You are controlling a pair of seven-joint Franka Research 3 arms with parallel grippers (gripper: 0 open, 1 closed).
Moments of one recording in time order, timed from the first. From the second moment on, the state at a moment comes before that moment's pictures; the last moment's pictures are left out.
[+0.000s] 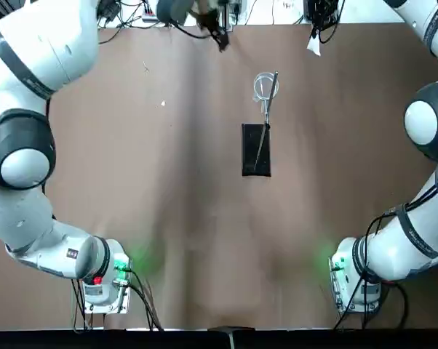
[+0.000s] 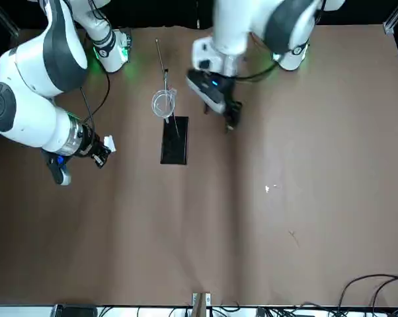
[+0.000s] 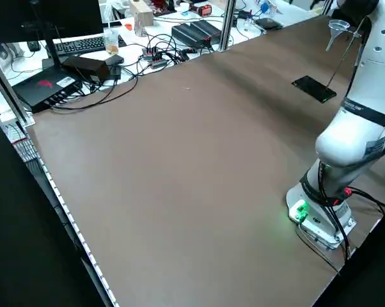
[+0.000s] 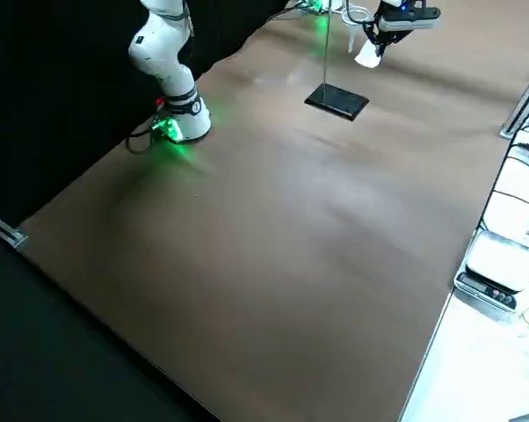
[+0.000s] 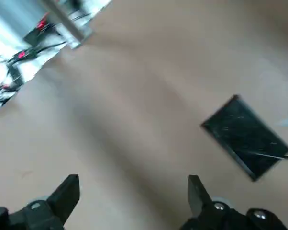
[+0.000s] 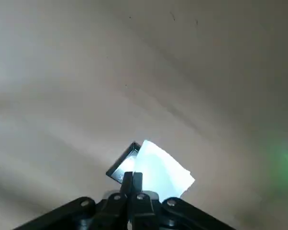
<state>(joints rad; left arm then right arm) -0.20 0.27 -0.65 -1.50 0.32 1.96 -0.14 0.29 0.32 -0.05 -1.40 0.19 1.58 1.13</state>
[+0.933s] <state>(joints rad) 0.19 0.24 -0.65 -1.51 0.31 1.89 -0.36 0.29 0.32 -0.05 -1.40 0.19 1.58 1.13</state>
